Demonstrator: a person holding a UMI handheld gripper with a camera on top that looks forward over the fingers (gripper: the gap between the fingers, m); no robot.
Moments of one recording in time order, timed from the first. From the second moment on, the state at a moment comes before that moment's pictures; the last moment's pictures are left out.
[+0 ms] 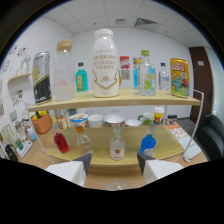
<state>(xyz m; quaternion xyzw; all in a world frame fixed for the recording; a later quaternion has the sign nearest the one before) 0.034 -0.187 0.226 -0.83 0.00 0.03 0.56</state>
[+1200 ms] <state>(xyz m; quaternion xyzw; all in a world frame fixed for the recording) 0.126 -0.207 0.188 -0.85 0.02 -0.01 0.52</state>
